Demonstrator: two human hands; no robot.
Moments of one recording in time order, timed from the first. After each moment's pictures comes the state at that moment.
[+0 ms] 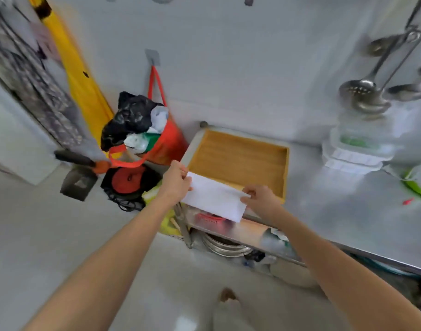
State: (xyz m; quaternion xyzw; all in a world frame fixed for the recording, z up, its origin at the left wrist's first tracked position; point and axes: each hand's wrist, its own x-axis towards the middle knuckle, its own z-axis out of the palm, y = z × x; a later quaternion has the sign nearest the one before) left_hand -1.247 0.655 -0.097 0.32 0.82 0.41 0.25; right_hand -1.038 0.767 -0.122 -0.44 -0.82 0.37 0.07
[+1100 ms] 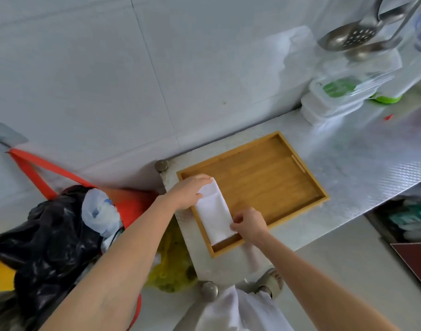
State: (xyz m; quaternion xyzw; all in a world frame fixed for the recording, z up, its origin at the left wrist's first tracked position) left_hand -1.429 0.954 -0.198 0.83 0.45 -0.09 0.33; right_hand -1.247 0.841 -0.209 -0.76 -0.47 0.45 0.04
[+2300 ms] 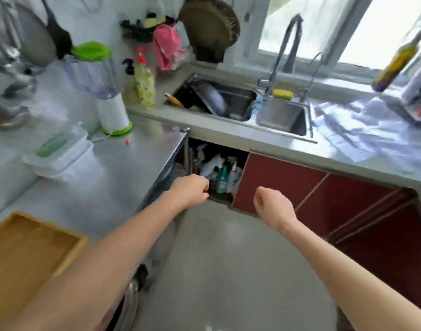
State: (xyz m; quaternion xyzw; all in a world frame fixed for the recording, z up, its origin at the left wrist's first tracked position) left_hand -0.860 0.677 -0.054 0.98 0.11 -0.13 0.10; right_hand -0.775 0.464 -0.081 -0.95 -0.28 0.05 0.11
